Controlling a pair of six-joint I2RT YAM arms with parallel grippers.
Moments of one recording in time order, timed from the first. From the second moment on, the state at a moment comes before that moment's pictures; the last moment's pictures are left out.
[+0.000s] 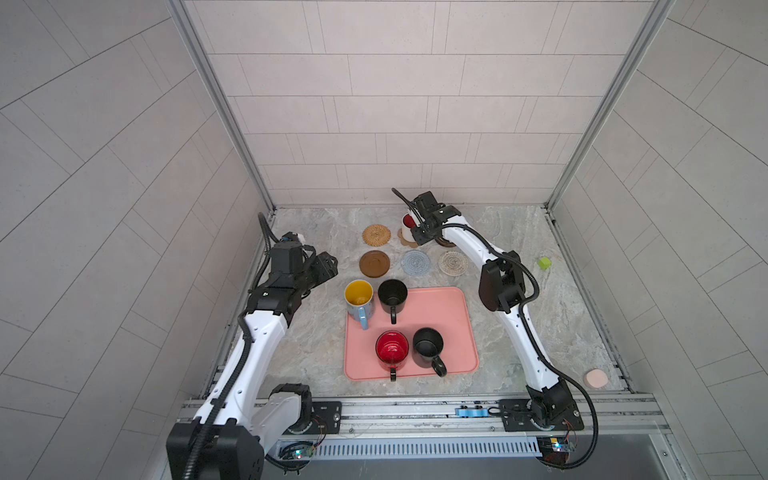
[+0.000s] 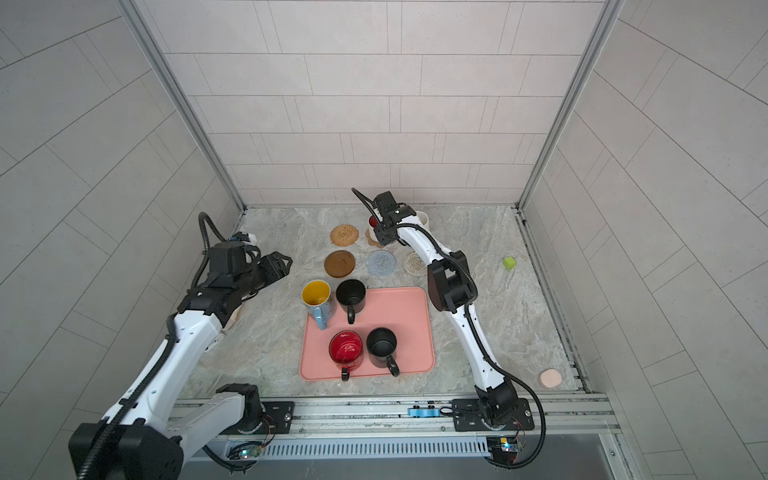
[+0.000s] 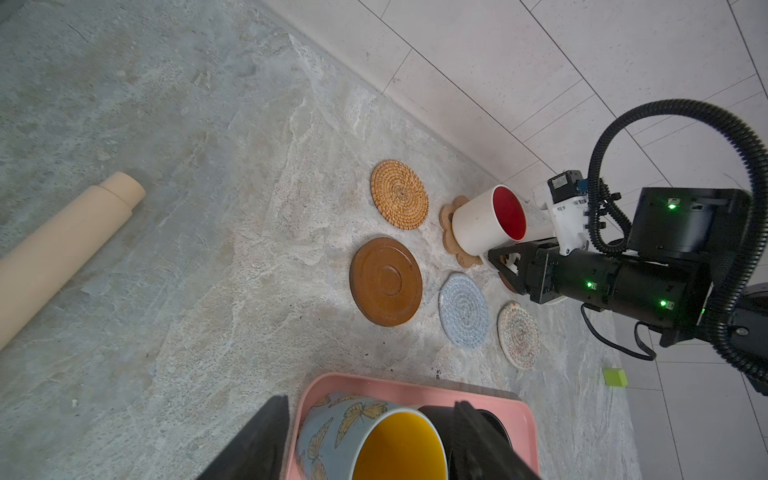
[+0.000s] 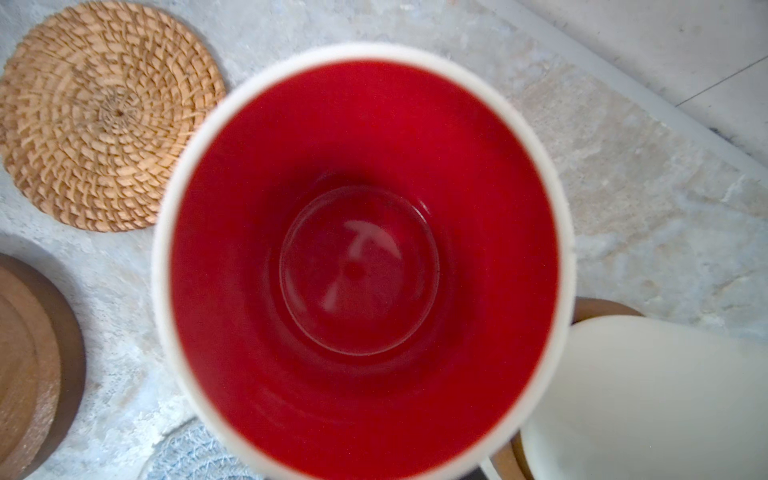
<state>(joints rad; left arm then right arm) -0.04 1.03 0.87 -0.47 0.18 -0.56 0.42 2.56 2.44 -0.88 0.07 -0.06</state>
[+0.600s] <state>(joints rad) -0.04 0.99 0.87 -0.47 0.18 -0.56 0.42 2.52 2.38 -0.88 0.07 -0.05</state>
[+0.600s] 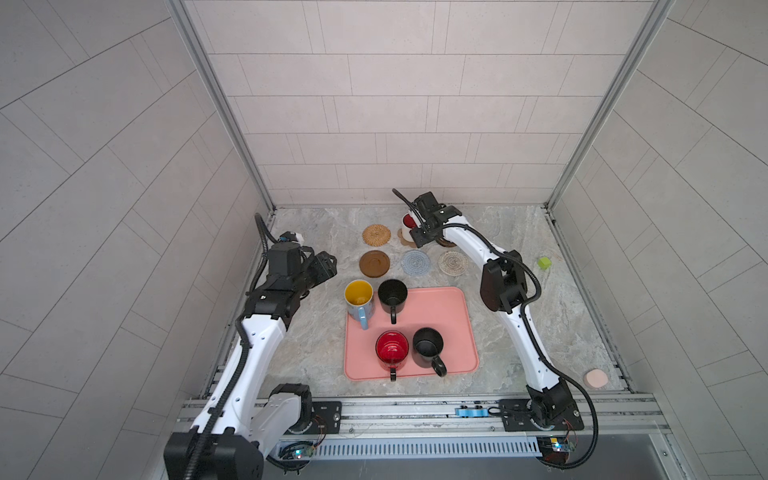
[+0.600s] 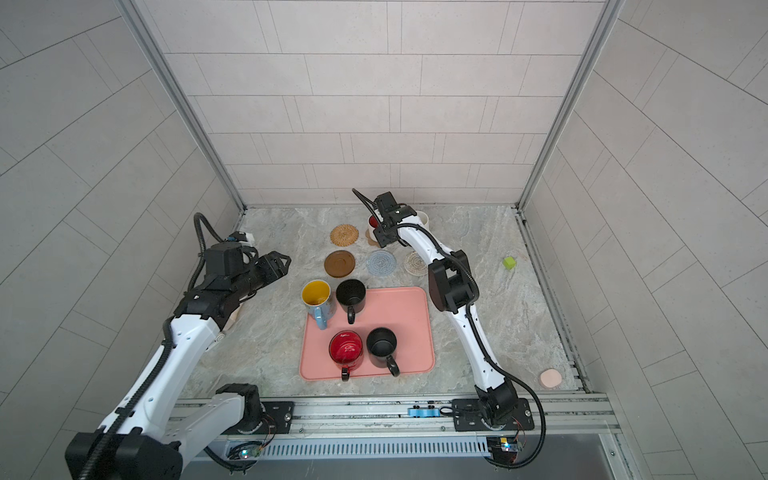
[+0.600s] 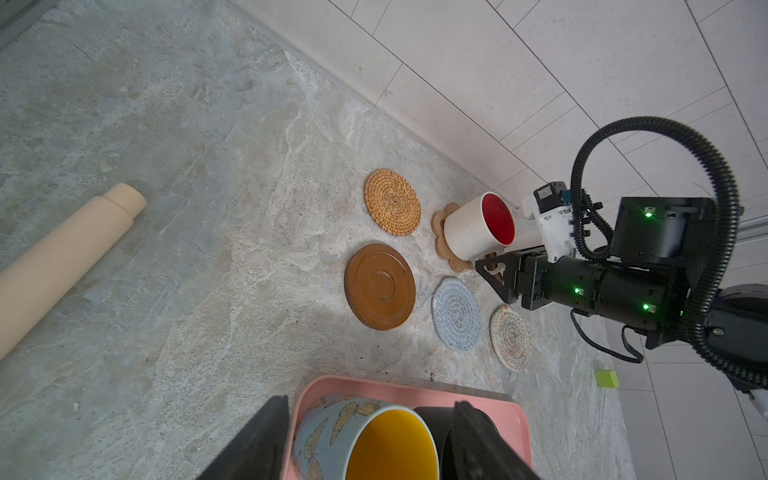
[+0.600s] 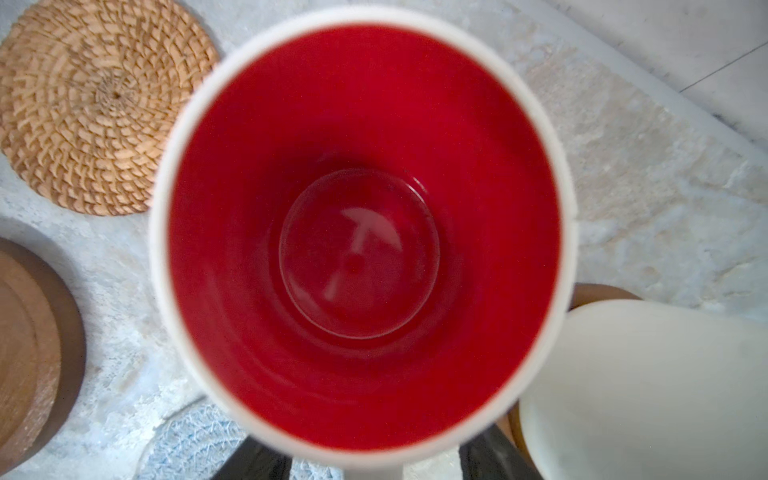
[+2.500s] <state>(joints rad) -0.04 0.85 0.86 -0.54 0.18 -0.57 0.84 1.87 1.76 -1.05 0.28 0.63</state>
